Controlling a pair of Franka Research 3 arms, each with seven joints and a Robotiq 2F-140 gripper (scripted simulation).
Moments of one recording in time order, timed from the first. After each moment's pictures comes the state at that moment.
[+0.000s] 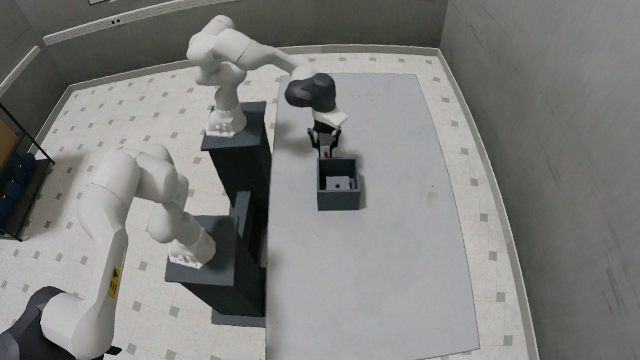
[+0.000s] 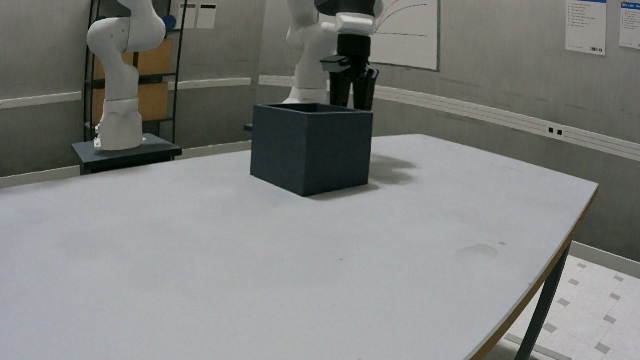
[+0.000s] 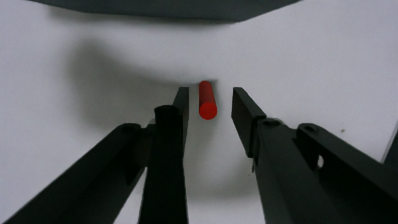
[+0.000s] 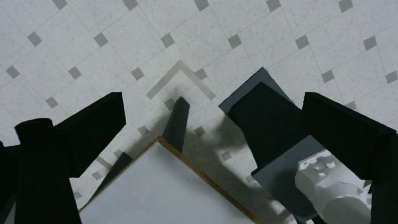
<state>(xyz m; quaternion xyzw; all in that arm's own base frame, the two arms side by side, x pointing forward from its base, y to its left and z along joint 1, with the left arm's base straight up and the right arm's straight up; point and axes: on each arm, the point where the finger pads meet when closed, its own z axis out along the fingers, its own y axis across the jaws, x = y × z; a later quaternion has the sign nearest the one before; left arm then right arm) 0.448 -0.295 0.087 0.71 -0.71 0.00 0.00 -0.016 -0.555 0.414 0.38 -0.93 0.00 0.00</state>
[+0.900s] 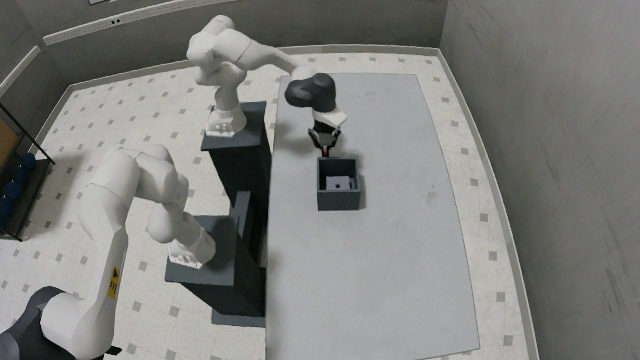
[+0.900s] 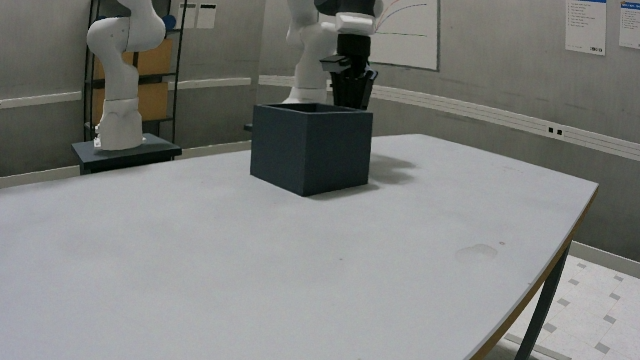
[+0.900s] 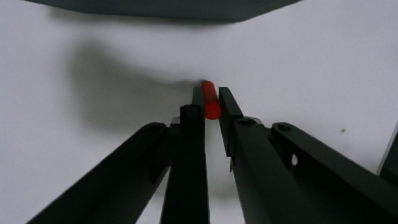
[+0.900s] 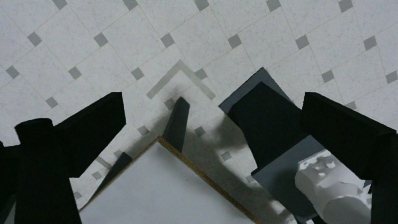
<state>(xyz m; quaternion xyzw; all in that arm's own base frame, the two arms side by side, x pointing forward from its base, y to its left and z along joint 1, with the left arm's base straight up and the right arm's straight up) 0.449 -0.295 0.087 0.71 -0.71 0.00 0.00 -0.016 -0.555 0.414 0.38 -0.93 0.00 0.00</state>
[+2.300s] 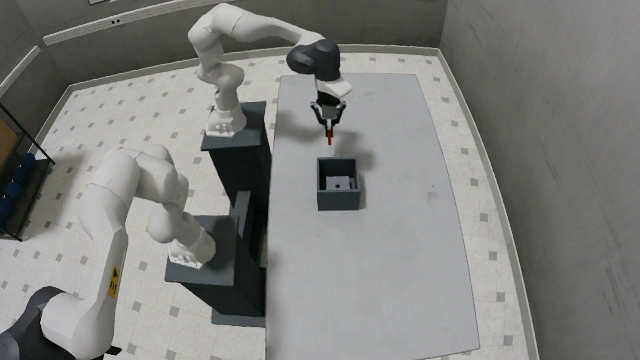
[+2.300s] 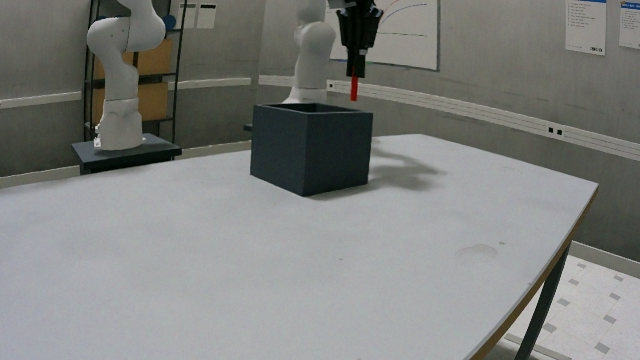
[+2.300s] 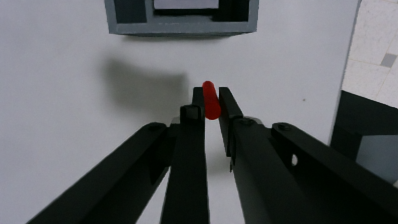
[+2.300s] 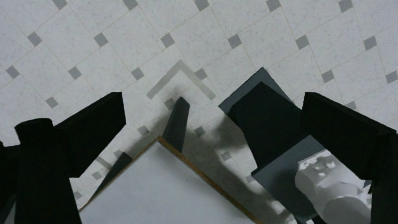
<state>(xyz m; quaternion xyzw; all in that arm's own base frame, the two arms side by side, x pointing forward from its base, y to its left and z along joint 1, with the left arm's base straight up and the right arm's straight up) 0.467 -0.306 0.235 0.69 -0.73 0.01 0.00 -0.016 -0.555 0.414 0.38 -0.93 0.00 0.00</state>
